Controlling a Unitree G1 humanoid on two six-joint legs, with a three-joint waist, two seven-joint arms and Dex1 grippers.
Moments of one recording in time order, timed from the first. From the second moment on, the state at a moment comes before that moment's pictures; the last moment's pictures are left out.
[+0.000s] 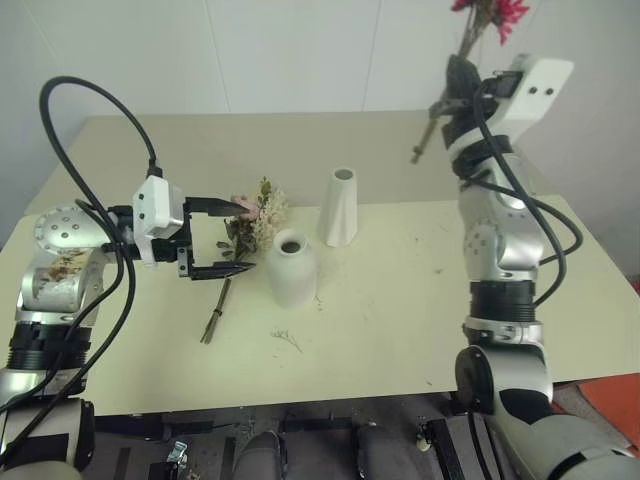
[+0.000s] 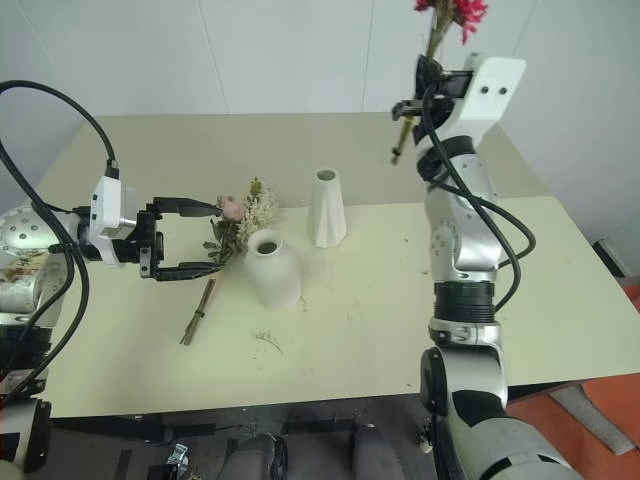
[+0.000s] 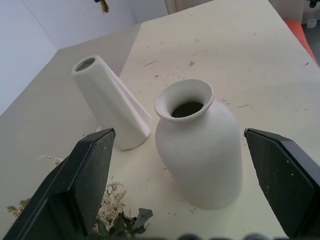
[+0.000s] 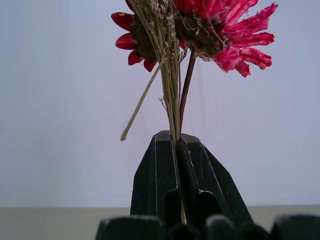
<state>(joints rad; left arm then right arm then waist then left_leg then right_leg) -0.57 0.85 0.11 0.07 -0.43 0.10 -1.36 -0.96 -0.17 -0.20 0.18 0.32 0.08 0.21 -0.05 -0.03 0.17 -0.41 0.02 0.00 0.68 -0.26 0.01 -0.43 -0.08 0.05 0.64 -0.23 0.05</state>
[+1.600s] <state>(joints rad) -0.47 0.89 0.18 -0.02 -0.46 0.16 -1.28 -1.05 -0.01 -0.13 0.67 0.30 -0.26 0.46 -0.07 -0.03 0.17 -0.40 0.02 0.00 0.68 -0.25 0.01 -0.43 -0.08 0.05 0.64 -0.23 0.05</state>
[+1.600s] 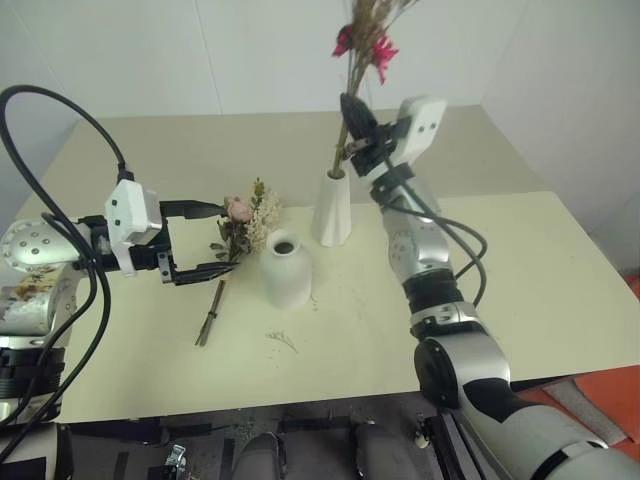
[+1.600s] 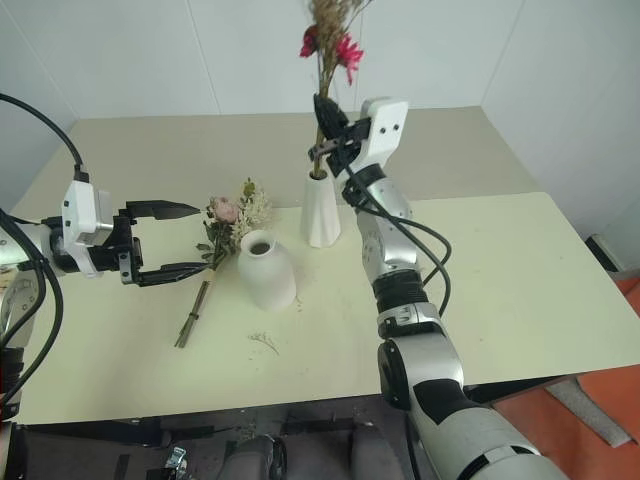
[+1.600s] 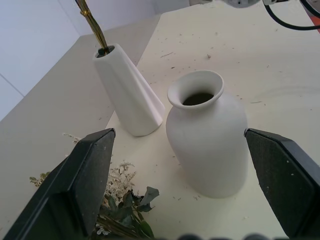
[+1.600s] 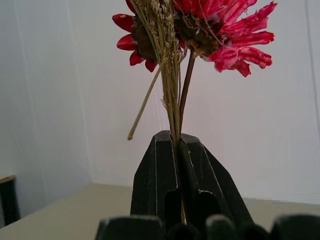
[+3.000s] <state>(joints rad) -0.24 0.88 0.29 -0.22 -0.36 0.62 -0.74 -0.56 -0.34 -0.06 -0.19 0.30 0.32 0.44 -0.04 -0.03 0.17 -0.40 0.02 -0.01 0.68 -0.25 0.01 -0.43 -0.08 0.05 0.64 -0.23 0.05</state>
